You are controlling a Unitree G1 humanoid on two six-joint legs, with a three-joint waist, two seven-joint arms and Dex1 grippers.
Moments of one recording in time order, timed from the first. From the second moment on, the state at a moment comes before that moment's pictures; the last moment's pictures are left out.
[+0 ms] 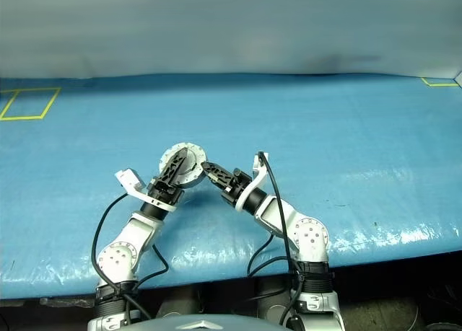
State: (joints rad) left arm -0.06 -0.06 0.25 -0.06 -1.13 0.58 -0.53; right arm -0.22 0.08 -0.06 -0.09 1.49 0.94 -0.09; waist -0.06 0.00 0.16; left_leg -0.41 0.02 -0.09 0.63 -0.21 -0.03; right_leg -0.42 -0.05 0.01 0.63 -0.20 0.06
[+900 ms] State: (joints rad) left arm -0.13 -0.08 0.47 0.08 -1.05 0.28 -0.22; right arm -0.24 0.04 -0.01 -0.16 1.00 0.72 0.12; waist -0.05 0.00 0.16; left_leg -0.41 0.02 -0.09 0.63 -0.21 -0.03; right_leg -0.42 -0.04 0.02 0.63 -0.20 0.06
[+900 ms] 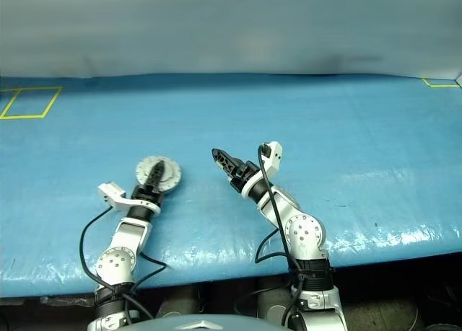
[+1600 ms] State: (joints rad) left arm -0.43 0.09 0.64 0.46 -0.77 -0.10 0.07; right arm -0.20 0.04 -0.05 -0.17 0.97 0.75 0.14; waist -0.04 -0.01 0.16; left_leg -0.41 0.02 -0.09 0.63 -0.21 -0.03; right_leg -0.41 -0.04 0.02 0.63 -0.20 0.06
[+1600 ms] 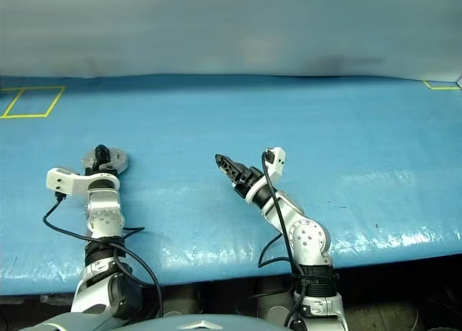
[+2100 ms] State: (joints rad) left arm -0.23 0.16 0.50 0.02 -0.80 -0.10 -0.24; right arm -0.22 -0.13 0.10 -0.17 0.57 0.49 0.20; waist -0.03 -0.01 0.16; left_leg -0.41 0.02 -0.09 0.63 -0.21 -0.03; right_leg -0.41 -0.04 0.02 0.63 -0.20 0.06
